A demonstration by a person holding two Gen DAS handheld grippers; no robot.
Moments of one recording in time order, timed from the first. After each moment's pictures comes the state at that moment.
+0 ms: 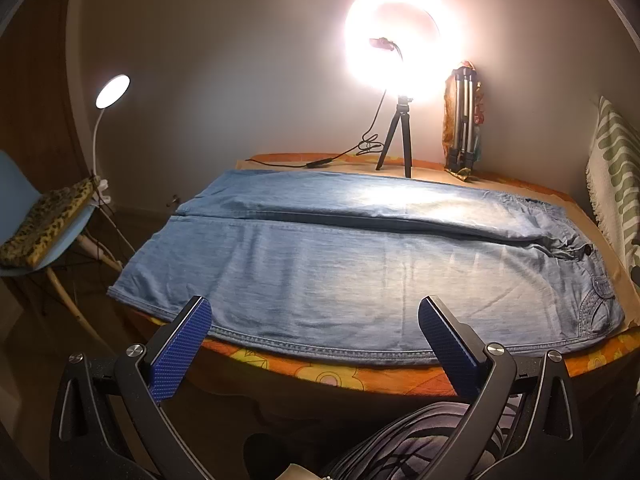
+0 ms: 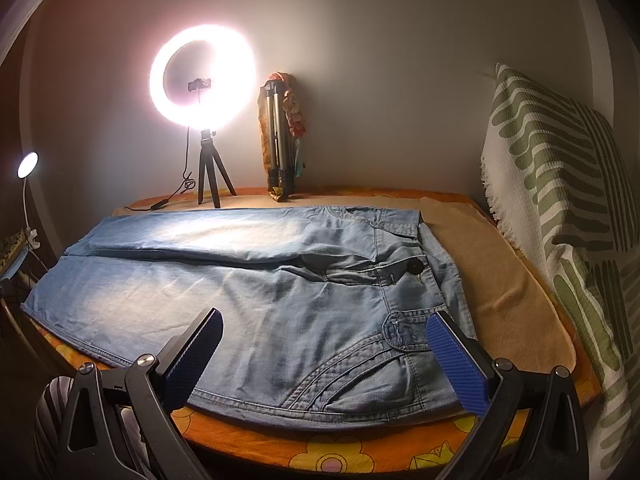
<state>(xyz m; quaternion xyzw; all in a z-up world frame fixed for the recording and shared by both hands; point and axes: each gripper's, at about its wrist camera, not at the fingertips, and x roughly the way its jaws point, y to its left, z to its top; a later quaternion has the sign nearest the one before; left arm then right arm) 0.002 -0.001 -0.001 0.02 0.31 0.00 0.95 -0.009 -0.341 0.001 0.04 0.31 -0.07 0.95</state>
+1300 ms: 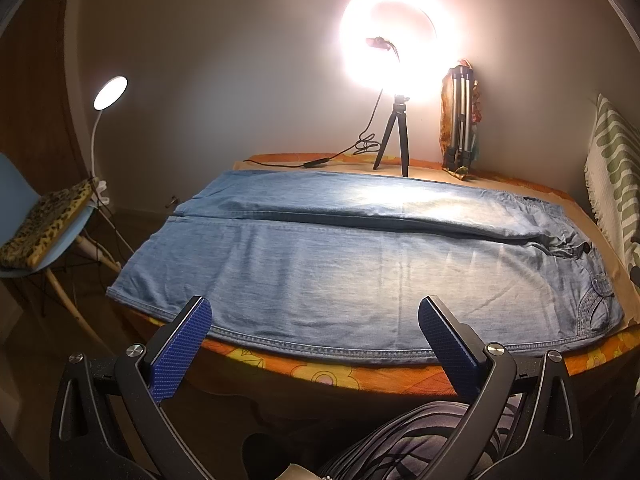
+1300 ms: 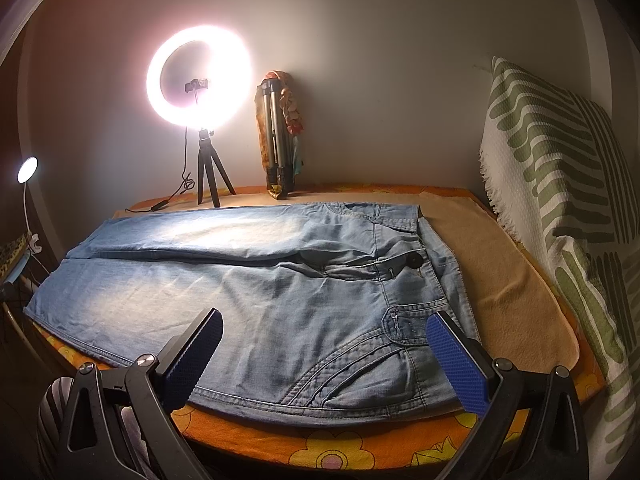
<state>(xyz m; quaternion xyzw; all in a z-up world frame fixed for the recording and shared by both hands) 0.000 -0.002 -0.001 0.02 0.31 0.00 0.95 -0.011 -0.344 0.000 0.05 0.31 -0.06 0.95</state>
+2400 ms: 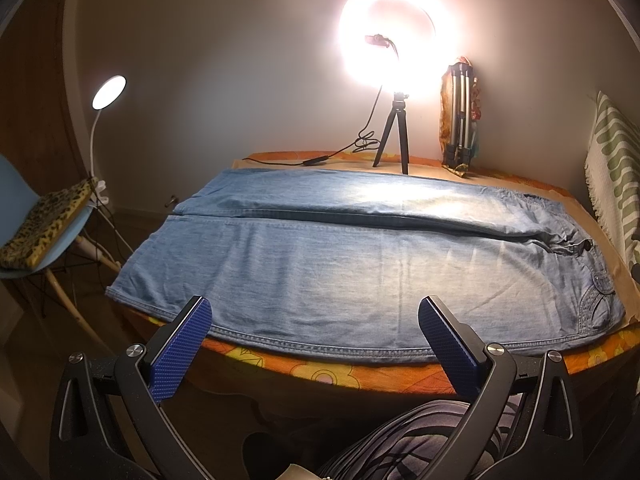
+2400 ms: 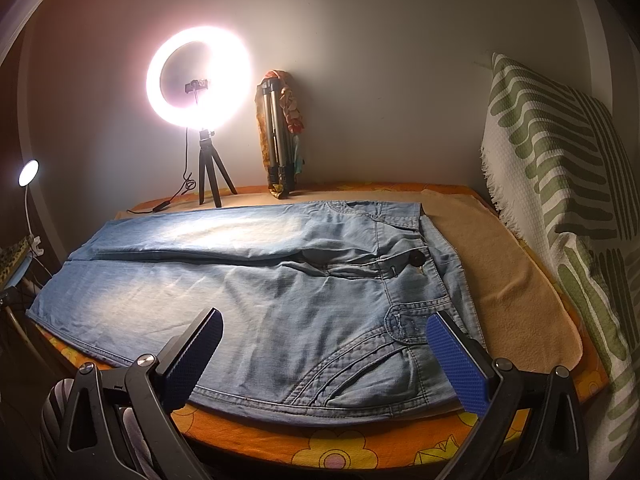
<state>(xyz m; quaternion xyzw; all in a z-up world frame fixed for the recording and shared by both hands) -0.001 -0.004 -0.002 0.02 0.31 0.00 0.95 -0.012 -0.343 -0.003 0.05 0.31 -0.06 0.95</state>
